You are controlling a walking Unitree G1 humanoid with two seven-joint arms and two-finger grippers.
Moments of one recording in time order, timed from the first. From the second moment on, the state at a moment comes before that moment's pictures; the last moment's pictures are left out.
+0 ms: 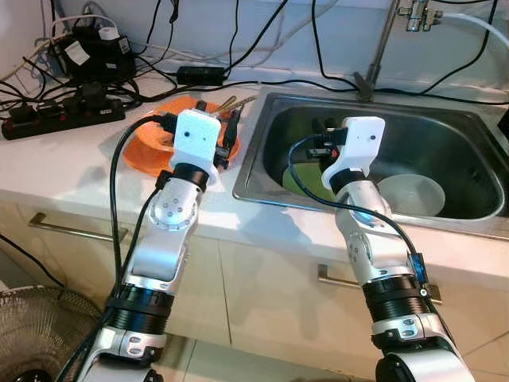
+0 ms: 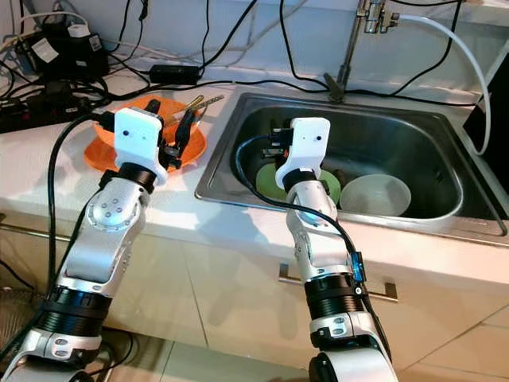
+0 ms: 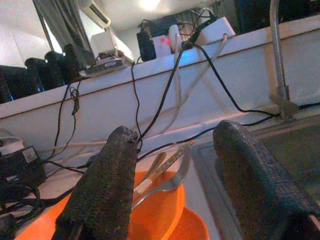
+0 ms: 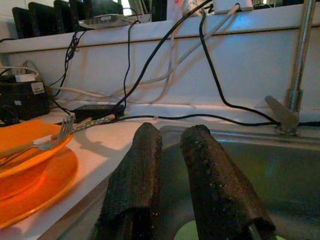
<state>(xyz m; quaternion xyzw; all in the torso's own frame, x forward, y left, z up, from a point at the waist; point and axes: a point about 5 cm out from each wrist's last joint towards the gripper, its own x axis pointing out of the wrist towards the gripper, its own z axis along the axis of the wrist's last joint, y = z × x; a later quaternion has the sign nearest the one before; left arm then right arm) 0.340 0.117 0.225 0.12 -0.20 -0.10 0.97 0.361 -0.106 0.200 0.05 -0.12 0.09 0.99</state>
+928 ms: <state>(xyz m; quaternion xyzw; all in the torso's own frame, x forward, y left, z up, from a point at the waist) 0.393 0.115 0.238 0.26 -0.13 -0.12 0.95 0.362 -0.108 0.193 0.05 -0.10 0.08 0.99</state>
